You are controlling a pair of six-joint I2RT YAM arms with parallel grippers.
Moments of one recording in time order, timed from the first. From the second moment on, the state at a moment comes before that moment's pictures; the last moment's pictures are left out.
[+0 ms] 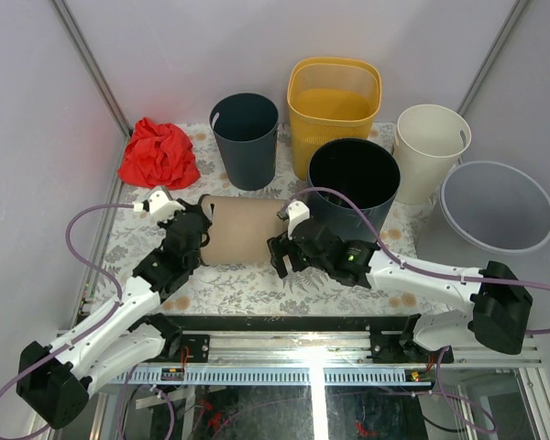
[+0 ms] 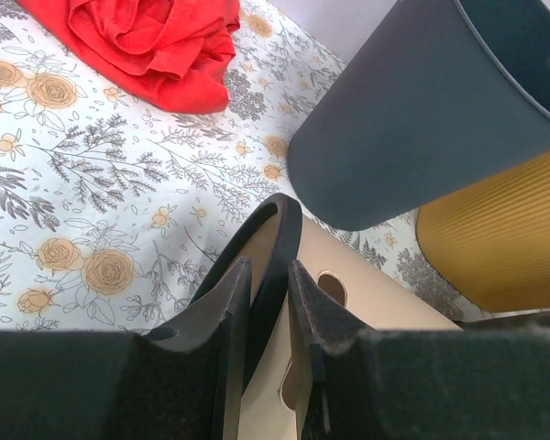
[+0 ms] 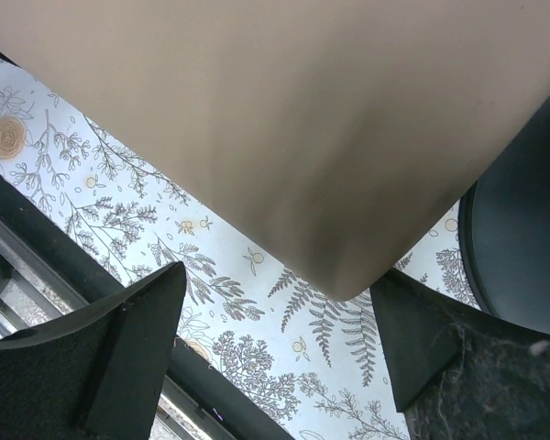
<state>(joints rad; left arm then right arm) -0.59 0.85 0.58 -0.08 -0.76 -0.78 1.06 1.32 0.87 -0.19 0.20 0.37</state>
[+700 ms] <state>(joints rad) -0.48 0.78 0.49 -0.05 -0.74 -0.84 1.05 1.38 1.18 -0.41 0.20 0.30</state>
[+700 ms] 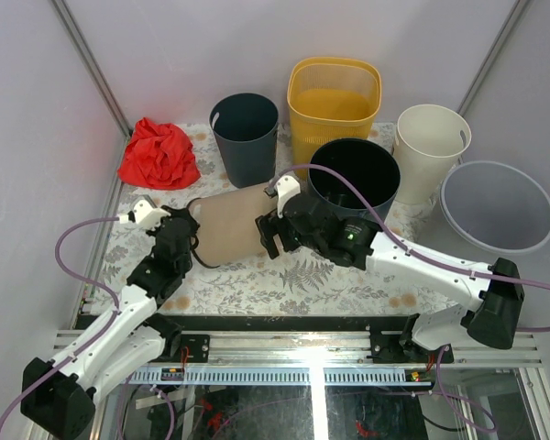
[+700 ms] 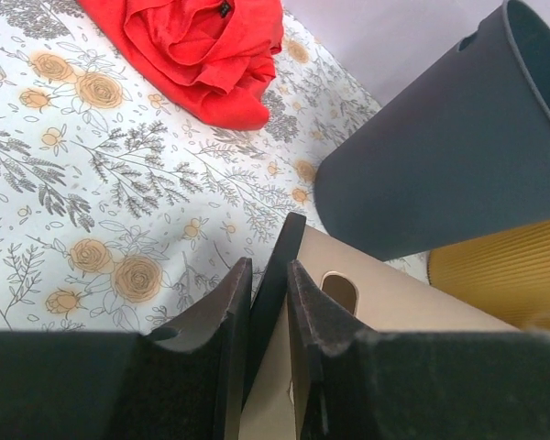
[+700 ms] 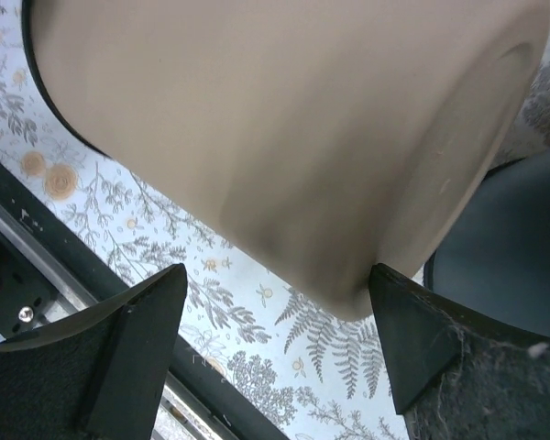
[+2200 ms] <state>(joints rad) -0.46 0.71 0.48 -0.28 -0.65 -0.96 1.10 1.31 1.33 -0.31 0.13 0.26</state>
